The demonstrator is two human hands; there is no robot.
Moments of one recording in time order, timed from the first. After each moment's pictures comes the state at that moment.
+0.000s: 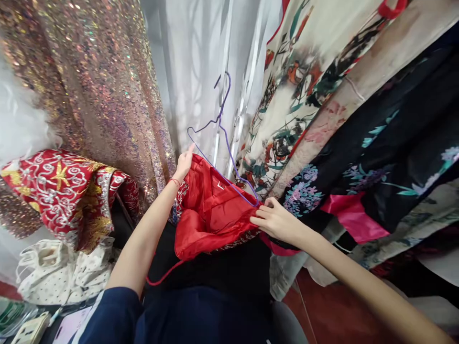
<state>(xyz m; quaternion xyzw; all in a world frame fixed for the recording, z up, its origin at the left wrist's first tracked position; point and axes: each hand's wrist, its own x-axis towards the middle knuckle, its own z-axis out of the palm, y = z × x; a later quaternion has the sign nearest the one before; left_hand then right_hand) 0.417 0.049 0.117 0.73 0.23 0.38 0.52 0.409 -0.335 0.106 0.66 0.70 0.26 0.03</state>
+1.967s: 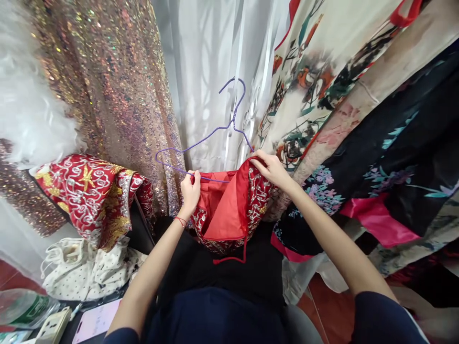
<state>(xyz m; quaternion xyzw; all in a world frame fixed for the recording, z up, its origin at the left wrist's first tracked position) 0.319 -0.012 0.082 0.74 0.17 0.52 0.40 0.476 -0.238 0.175 0.75 0.56 0.21 -0.29</state>
